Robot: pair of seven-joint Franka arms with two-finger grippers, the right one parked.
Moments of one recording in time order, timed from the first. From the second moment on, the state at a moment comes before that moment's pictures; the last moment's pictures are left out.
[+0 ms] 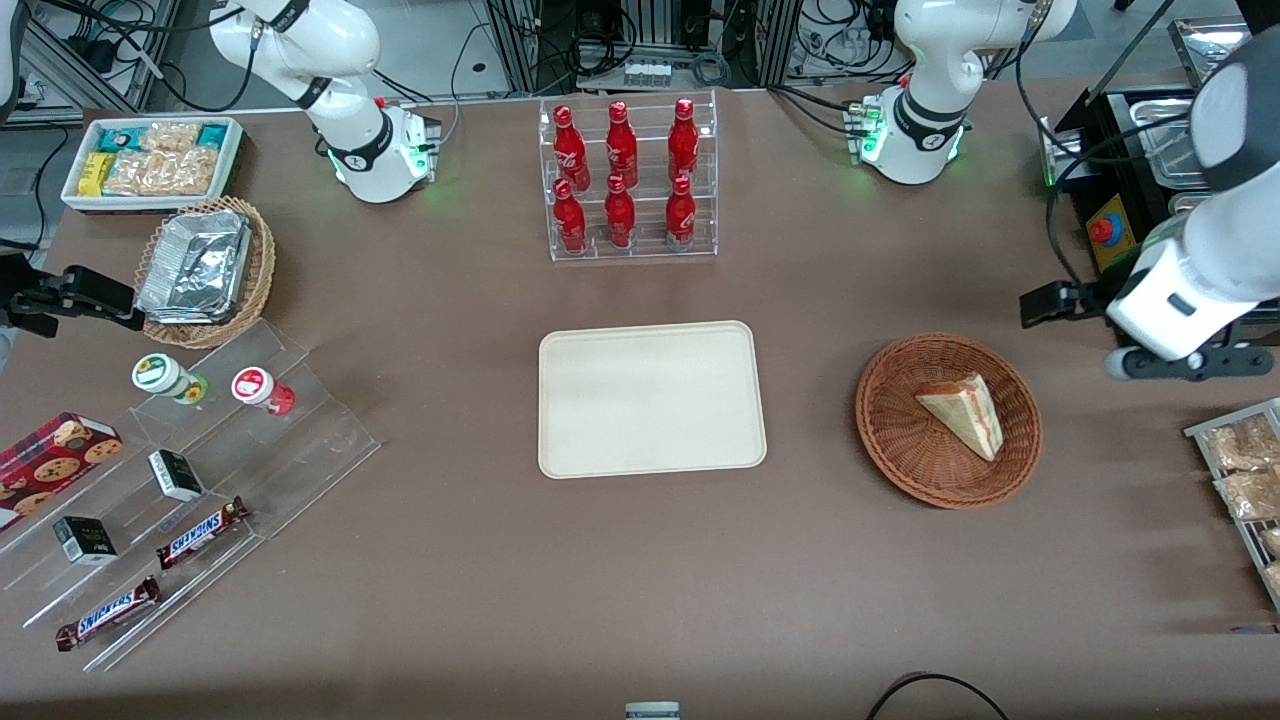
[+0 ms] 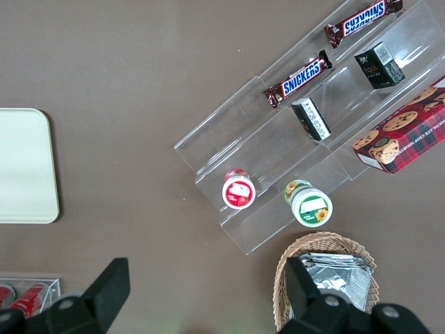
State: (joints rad) arm 0.01 0.13 -0.10 -1.58 0.00 1.52 -0.10
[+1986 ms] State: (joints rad) arm 0.01 0.27 -0.10 -1.97 0.00 2.13 -0.56
